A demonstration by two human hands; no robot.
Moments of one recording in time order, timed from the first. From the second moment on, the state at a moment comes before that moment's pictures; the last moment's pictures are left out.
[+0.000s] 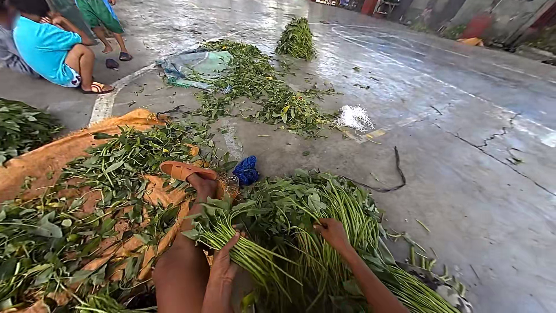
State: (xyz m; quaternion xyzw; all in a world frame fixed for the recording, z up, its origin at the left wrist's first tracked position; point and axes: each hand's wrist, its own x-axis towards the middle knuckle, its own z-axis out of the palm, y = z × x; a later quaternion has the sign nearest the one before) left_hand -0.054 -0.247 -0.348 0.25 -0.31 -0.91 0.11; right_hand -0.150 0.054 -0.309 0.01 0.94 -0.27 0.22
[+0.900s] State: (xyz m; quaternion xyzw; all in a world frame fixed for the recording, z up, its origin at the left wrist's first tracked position) left_hand -0.044 -0.208 -0.333 0.22 -0.42 -0.88 -0.01; right_hand -0.088 -0.058 -0.277 -0.10 0.65 -0.73 0.20
